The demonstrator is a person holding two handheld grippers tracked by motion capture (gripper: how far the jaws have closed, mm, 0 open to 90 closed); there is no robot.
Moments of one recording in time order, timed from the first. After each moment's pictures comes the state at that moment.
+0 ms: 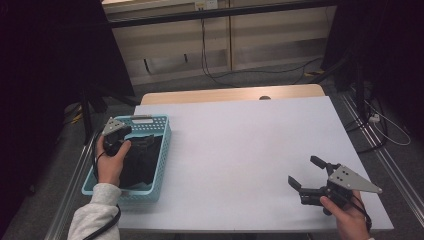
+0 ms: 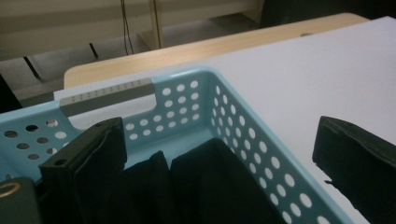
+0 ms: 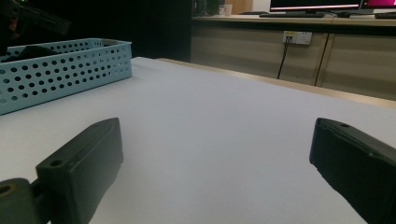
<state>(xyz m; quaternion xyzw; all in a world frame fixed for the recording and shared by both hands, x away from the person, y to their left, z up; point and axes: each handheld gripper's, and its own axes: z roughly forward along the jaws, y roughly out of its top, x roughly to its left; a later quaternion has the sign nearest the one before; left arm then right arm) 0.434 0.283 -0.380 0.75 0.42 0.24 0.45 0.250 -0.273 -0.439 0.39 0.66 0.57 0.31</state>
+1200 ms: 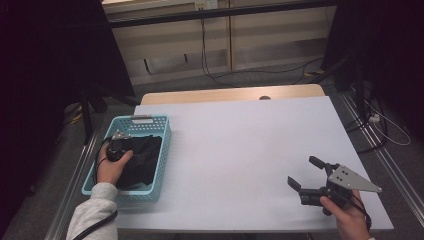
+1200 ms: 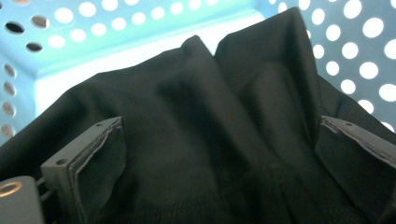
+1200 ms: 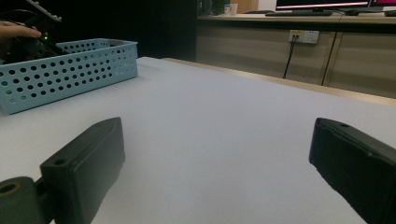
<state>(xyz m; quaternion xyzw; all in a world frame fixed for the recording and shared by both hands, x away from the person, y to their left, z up) 0.448 0.310 -0.434 0.80 0.47 0.18 0.32 0.250 -0.273 -0.439 0.38 0.66 0.57 0.30</state>
